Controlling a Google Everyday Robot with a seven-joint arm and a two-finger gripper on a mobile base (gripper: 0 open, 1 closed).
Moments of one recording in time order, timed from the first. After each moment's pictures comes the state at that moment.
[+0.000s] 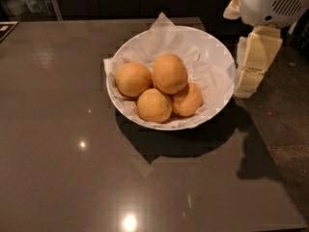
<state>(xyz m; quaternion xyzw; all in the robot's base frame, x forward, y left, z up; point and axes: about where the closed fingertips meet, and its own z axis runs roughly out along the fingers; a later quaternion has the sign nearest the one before) 0.480 -0.145 1.010 -0.67 0.72 -0.04 0.15</state>
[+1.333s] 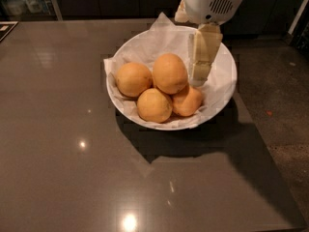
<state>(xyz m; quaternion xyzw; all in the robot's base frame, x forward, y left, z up) 0.524 -0.070 0.992 -0.73 0.66 -0.02 0.15</state>
